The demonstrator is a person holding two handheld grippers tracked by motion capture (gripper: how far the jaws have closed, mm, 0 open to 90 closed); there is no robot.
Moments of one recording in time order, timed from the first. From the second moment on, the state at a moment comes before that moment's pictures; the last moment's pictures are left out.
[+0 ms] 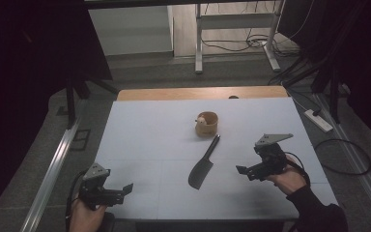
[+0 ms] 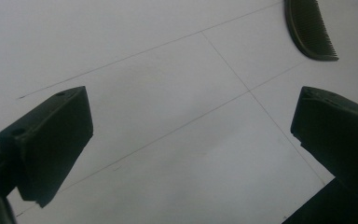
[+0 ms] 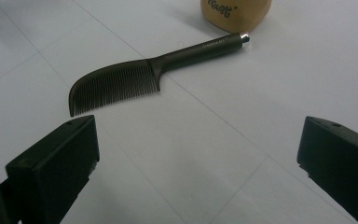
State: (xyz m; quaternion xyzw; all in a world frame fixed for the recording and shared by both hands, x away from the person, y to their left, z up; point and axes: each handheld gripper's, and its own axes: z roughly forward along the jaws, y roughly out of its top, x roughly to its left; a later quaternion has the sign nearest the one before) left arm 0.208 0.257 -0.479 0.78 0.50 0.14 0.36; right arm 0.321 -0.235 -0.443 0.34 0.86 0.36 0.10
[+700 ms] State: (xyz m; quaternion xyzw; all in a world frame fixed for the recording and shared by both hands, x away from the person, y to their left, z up) left arm 0.209 0.258 -0.479 0.78 0.50 0.14 0.37; right arm 0.350 -0.200 -0.453 0.32 0.88 0.34 0.11
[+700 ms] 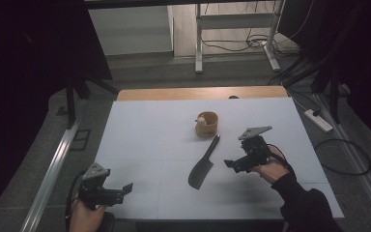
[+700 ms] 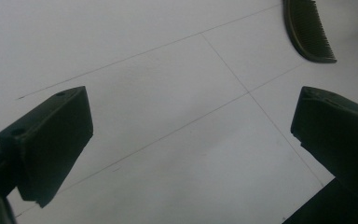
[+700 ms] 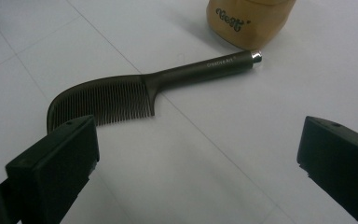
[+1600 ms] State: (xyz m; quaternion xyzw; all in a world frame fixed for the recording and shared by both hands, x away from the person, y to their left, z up) left arm 0.209 0.259 -0.479 0.78 0.50 0.14 0.37; right arm 0.385 -0.161 -0.469 0.31 0.89 0.31 0.09
